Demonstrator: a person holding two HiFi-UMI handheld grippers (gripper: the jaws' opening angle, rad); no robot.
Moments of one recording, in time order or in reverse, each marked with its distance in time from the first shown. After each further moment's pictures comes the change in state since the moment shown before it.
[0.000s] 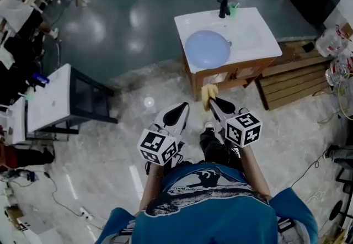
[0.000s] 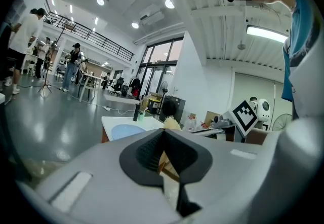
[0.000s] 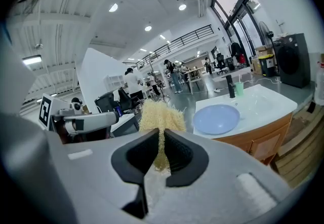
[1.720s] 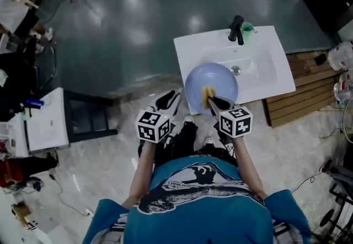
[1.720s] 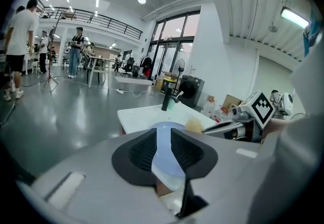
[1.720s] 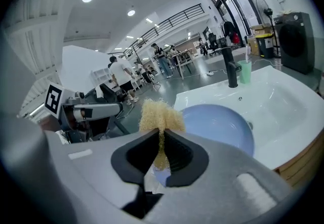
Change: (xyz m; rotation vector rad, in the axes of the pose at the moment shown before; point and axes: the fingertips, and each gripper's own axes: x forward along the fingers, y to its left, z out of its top) left arm 0.200 0.231 0.012 -0.021 0.267 0.128; right arm 0.196 -0.174 0.051 0.116 0.182 -0.043
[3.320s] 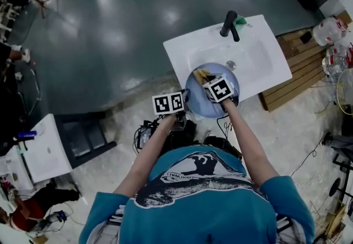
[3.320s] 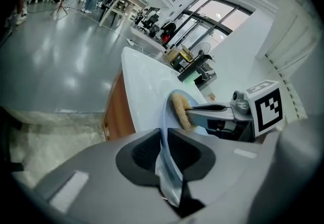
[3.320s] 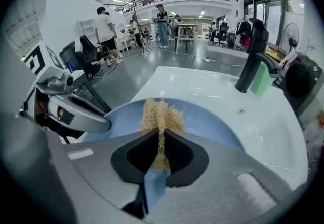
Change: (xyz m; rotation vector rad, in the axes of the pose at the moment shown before) left arm 0.136 0.044 -0.097 -0.461 0.350 -0.140; right arm 0.120 -0.096 0.001 -0.243 0.374 -0.276
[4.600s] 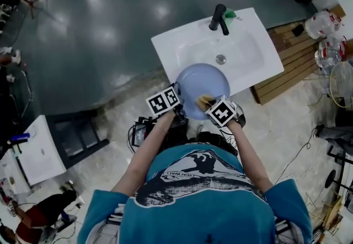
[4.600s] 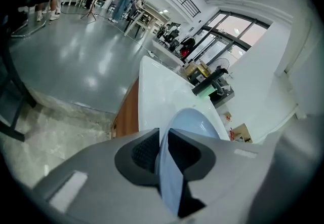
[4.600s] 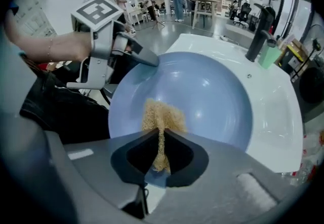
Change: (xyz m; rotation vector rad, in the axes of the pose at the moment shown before) left arm 0.001 0.008 0.006 -0.167 -0.164 0.164; right arm -0.066 0.061 -0.122 -0.095 0.278 0.160
